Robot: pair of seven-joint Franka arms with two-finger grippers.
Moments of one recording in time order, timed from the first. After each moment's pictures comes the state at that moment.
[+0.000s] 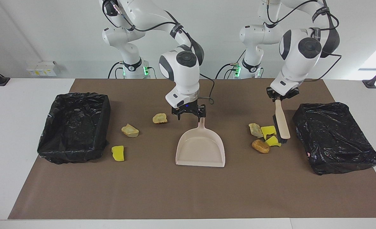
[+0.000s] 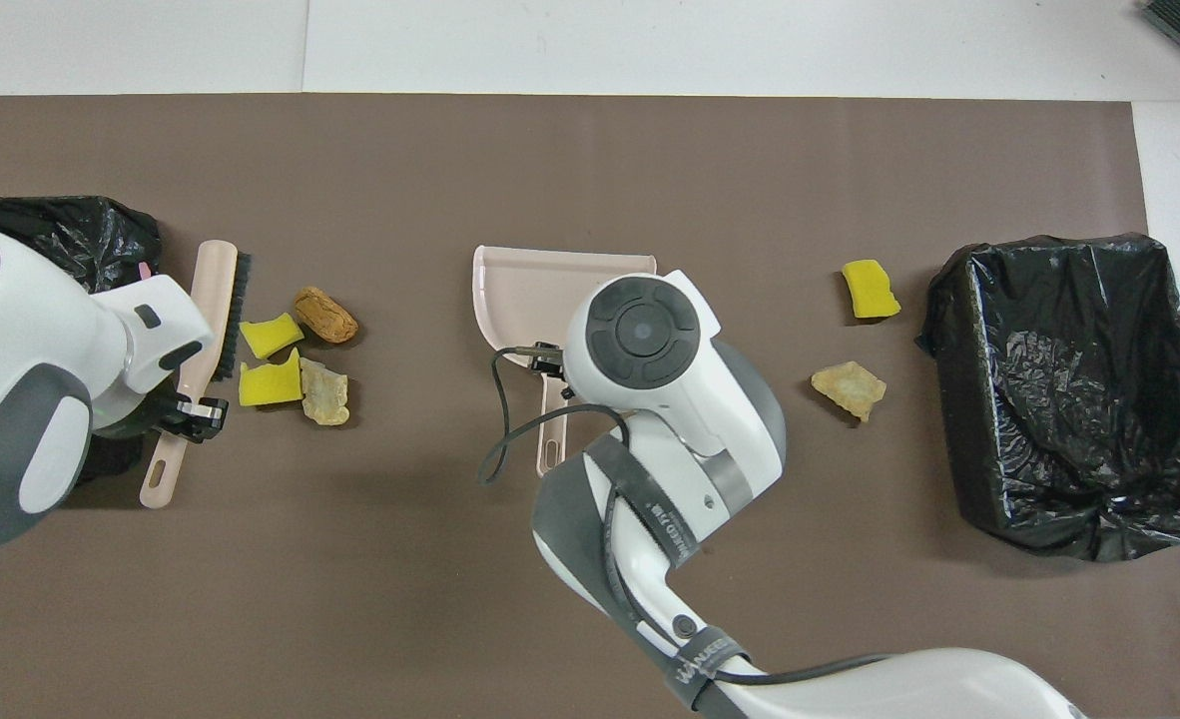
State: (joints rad) left arm -0.06 0.00 -0.08 -1.97 0.14 1.78 -0.01; right arm 0.53 0.38 0.11 -1.69 -0.05 2.14 0.84
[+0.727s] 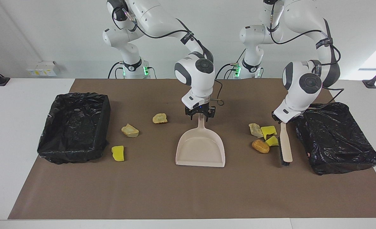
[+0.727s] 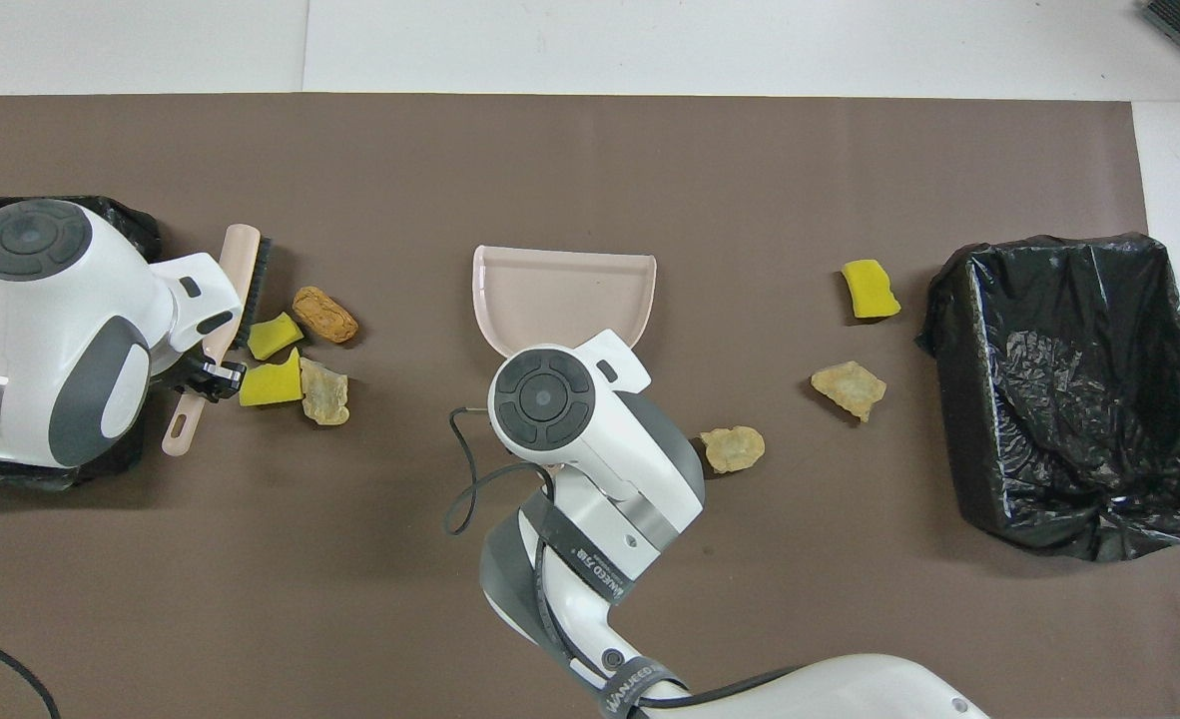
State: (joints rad) left arm -0.02 0.16 -0.09 -2.00 0.19 1.97 0.03; right arm 0.60 0.42 0.11 -1.72 -0.09 2.12 0.88
